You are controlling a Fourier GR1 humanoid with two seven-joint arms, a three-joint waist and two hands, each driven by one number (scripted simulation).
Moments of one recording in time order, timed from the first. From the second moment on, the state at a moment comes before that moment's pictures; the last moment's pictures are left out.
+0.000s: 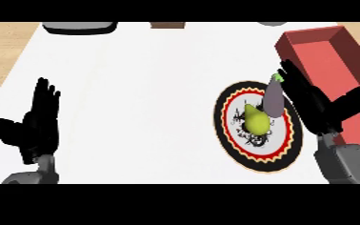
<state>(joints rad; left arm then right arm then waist) -0.04 0.24 0.03 -1.52 0.18 0.40 0.03 -0.21 -0.41 0.12 -1.38 -0.48 0.04 0.06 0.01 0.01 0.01</state>
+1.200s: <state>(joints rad) -0.24 0.43 -0.20 -1.54 0.06 -0.02 -0.06 -0.54 -0.89 0.22 -1.34 0.14 0.39 -0.43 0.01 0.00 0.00</state>
